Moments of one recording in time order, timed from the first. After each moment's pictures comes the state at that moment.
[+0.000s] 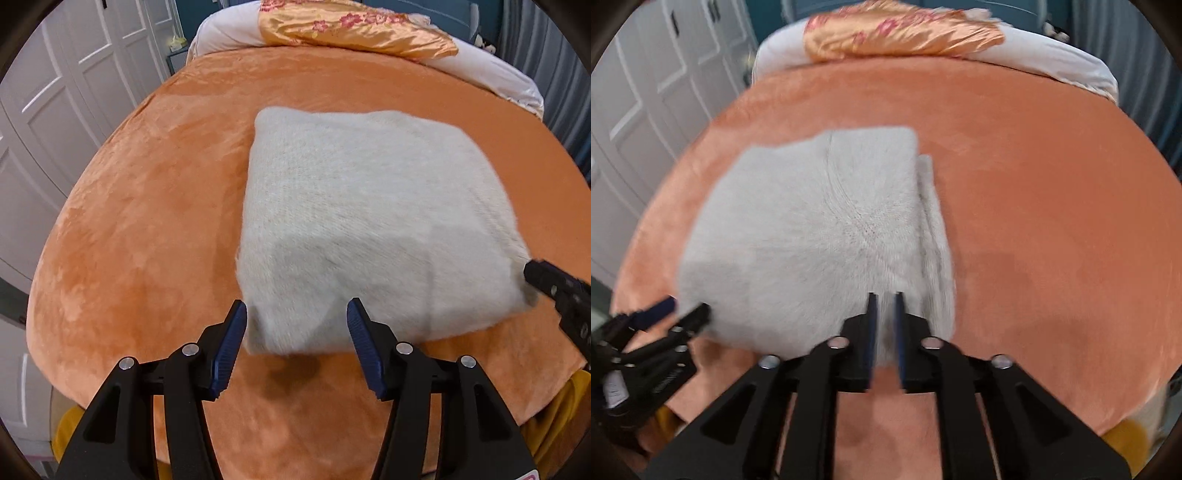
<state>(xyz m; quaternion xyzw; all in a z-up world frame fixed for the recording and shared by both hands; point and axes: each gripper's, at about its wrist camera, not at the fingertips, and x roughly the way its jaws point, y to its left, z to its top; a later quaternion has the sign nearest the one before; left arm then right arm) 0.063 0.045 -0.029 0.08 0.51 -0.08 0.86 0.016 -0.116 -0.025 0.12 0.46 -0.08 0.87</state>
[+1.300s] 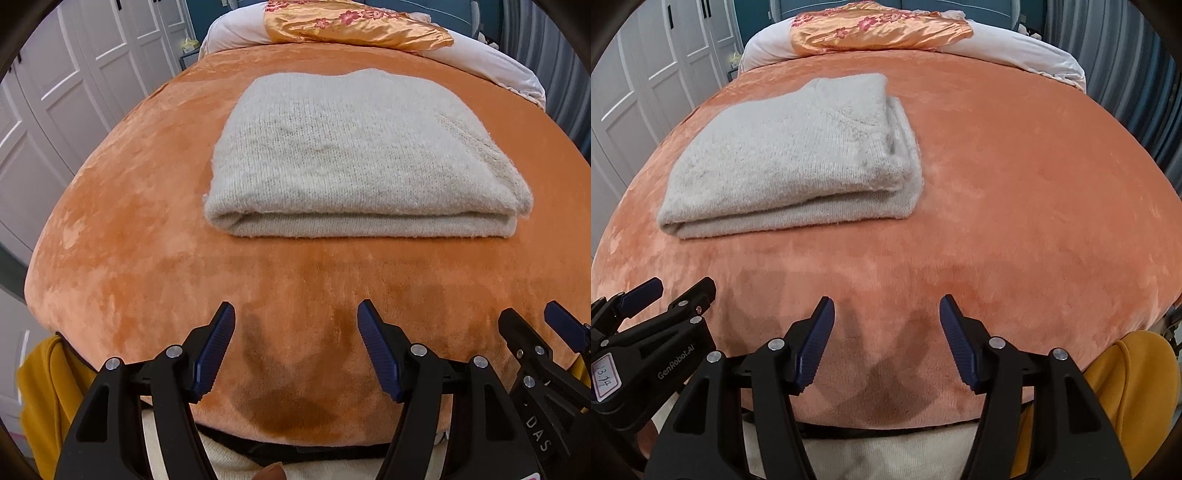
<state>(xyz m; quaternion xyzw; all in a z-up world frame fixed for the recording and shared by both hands) -0.013 0.023 -0.073 0.09 0.49 -0.04 0.87 -0.066 -0.085 -0.077 0.09 0.47 -0.12 0.87</state>
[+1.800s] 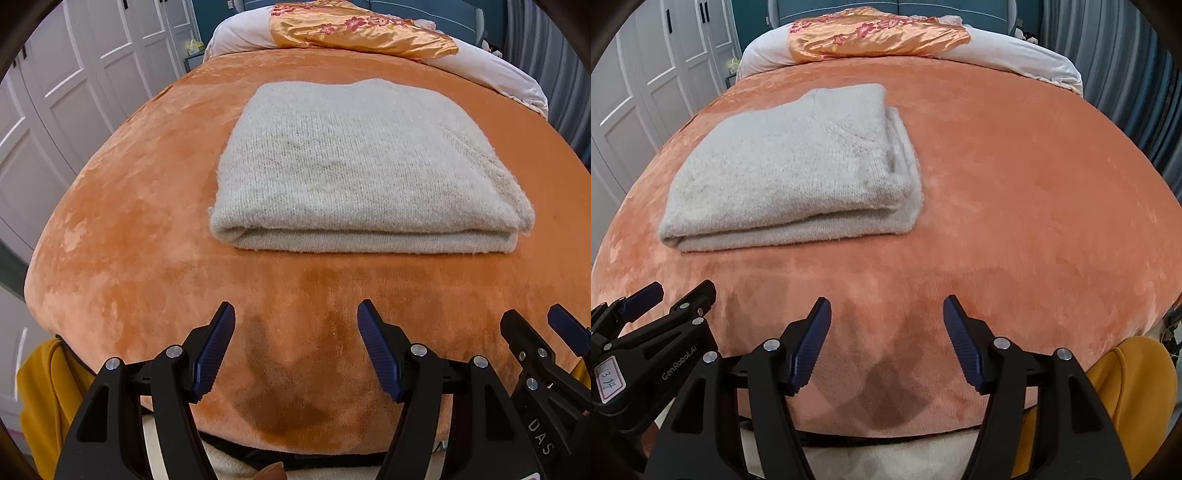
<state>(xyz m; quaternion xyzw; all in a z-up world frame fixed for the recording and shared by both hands) -0.005 0.028 -0.067 0.08 0.48 -0.04 0.87 -0.063 -0.090 -0.069 0.09 0.45 -0.13 0.88</state>
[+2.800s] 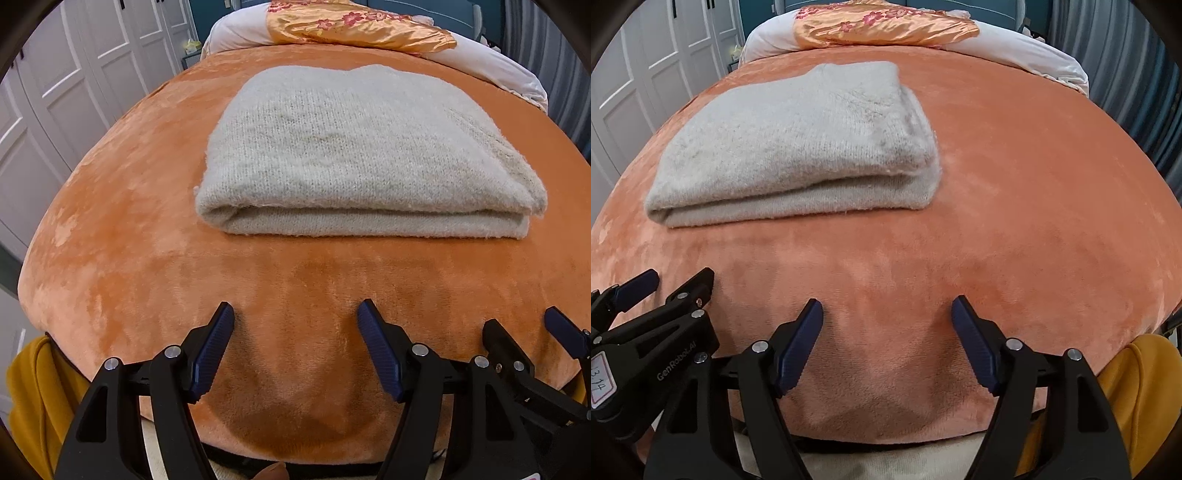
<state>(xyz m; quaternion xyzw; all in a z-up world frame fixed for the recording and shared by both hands) -0.008 0.028 -0.088 0.08 0.48 -0.04 0.87 -0.059 -0.078 -0.099 0.08 0.46 -0.13 0.87</state>
